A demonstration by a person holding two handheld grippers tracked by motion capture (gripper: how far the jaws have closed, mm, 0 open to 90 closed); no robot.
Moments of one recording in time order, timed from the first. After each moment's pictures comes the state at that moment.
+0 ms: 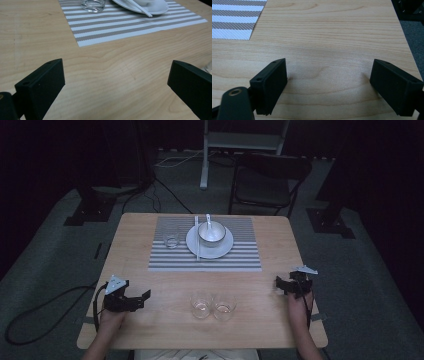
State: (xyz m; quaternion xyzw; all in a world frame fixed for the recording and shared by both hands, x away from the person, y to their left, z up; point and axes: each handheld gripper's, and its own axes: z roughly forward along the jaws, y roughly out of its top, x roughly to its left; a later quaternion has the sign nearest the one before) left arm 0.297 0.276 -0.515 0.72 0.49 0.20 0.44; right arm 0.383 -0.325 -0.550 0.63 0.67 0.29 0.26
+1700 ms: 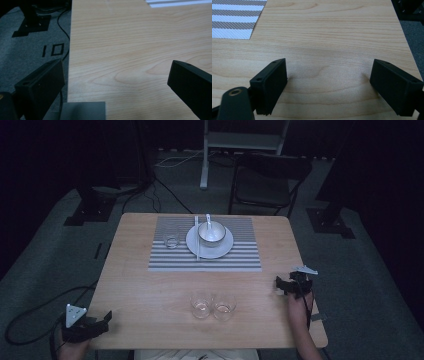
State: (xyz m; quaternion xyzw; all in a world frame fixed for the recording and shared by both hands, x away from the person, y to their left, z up) left arm 0.221 0.361 -0.539 0.68 0.57 0.30 0.36; right arm 0.382 -0.325 -0.550 0.63 0.67 0.29 0.26
